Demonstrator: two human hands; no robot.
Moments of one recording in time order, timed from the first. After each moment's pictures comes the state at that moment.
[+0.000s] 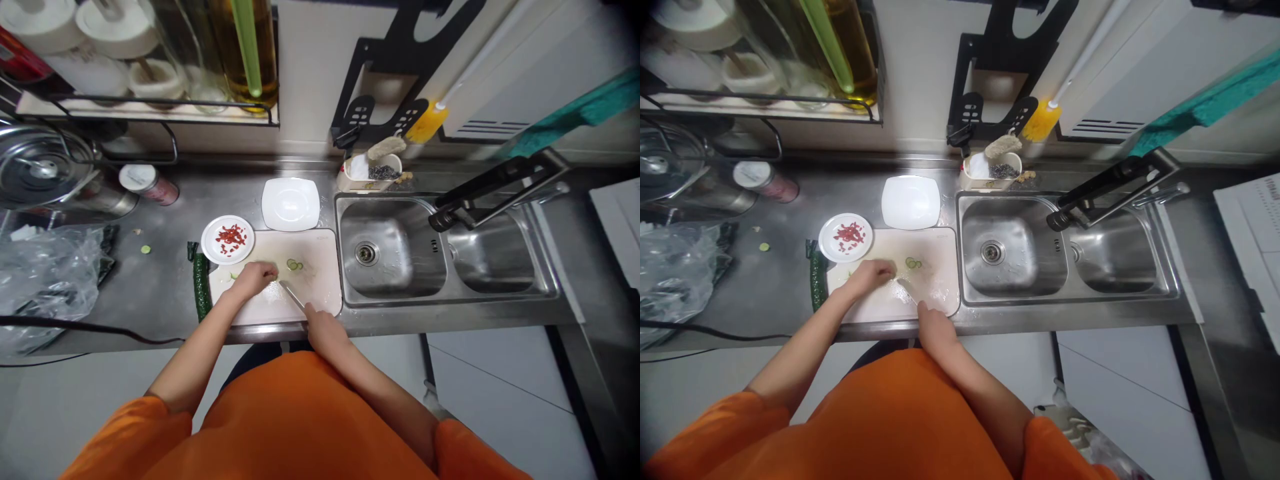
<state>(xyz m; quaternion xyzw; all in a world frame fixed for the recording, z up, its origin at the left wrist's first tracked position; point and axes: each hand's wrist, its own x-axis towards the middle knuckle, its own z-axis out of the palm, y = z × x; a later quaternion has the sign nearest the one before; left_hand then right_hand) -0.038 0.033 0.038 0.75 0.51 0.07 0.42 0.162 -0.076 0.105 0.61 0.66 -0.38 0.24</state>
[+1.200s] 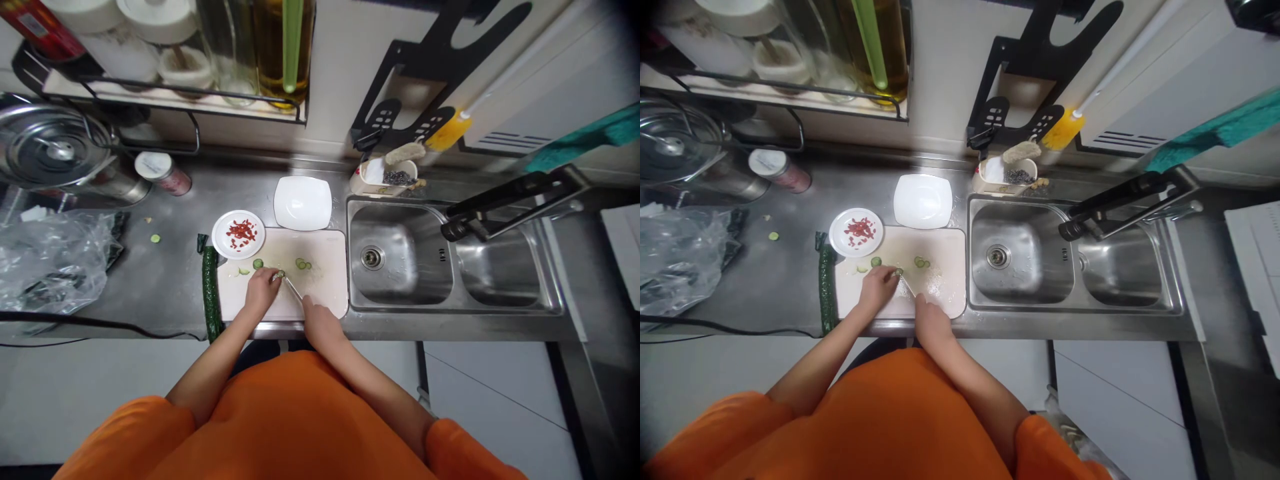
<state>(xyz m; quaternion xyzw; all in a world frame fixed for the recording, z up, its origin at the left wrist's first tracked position) -0.030 -0.018 0.000 0.66 0.67 0.18 0.29 0.135 -0.063 0.100 0.61 0.67 -0.35 0.23</state>
